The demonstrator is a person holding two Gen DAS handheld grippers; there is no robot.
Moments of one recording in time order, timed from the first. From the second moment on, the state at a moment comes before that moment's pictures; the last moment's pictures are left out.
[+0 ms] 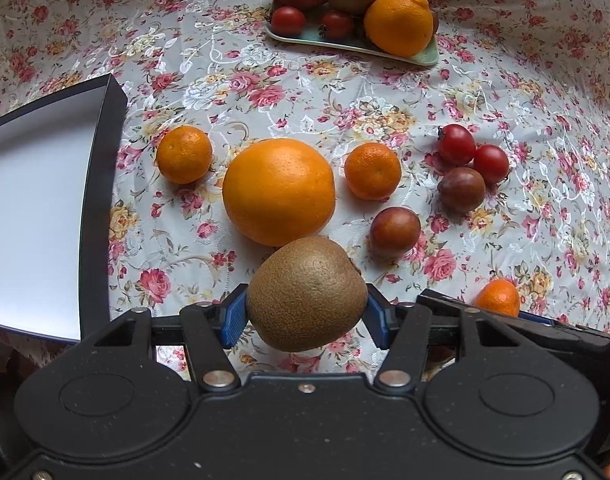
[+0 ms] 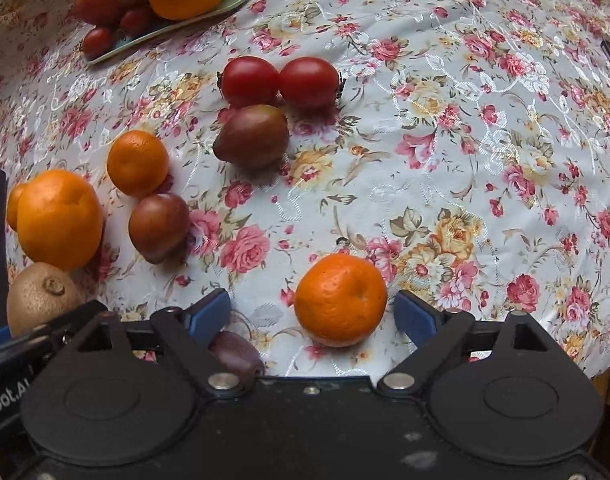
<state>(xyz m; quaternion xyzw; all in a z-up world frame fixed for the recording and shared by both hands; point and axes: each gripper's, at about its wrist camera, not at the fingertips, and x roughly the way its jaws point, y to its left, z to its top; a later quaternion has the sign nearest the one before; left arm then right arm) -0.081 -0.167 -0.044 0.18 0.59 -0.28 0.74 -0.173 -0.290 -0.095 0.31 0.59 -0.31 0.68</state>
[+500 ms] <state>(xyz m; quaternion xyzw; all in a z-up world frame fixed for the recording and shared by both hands) -0.074 -0.158 -0.043 0.17 0.59 -0.27 0.74 -0.164 -0.274 -0.100 0.28 0.58 -0.34 0.68</state>
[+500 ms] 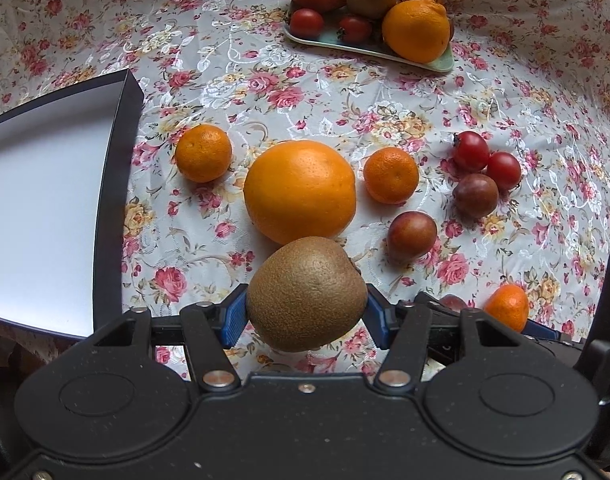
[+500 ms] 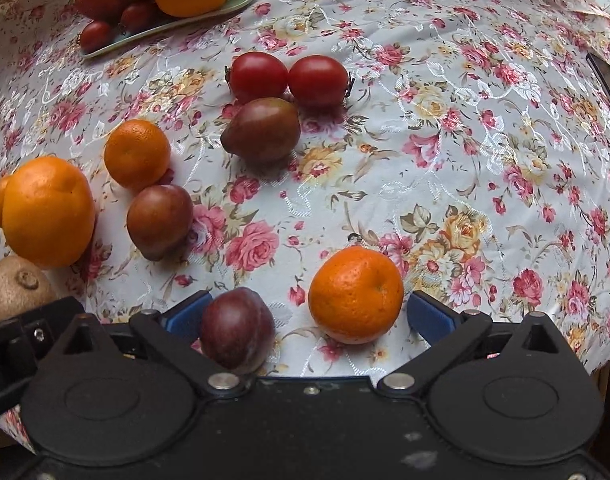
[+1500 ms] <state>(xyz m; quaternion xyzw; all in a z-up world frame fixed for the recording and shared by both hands) -0.061 -0.139 -0.030 0.14 0.59 -0.26 0.75 -0.176 -0.317 -0.082 0.37 0.54 -0.41 0.63</state>
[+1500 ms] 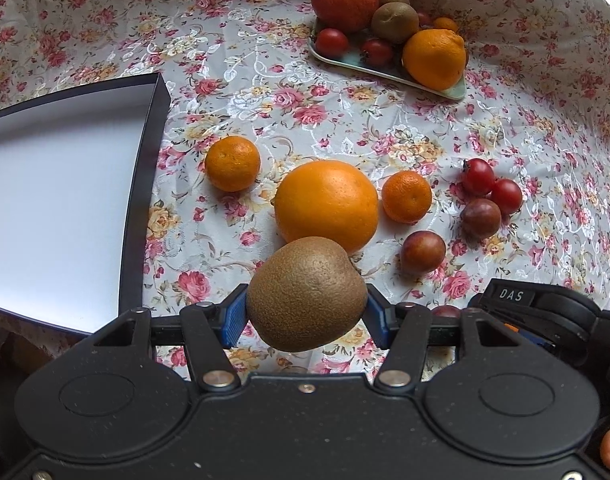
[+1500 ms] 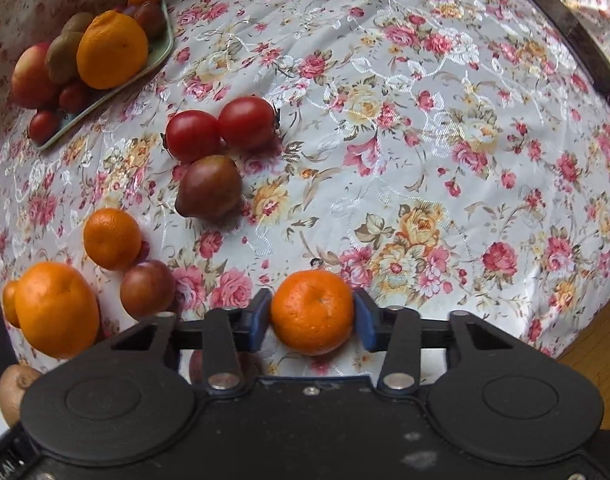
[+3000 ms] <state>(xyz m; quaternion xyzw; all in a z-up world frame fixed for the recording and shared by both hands) 0.101 0.074 -0.009 0.04 0.59 -0.06 0.80 0.023 -0.077 0.002 0.24 0.52 -0.11 0.81</state>
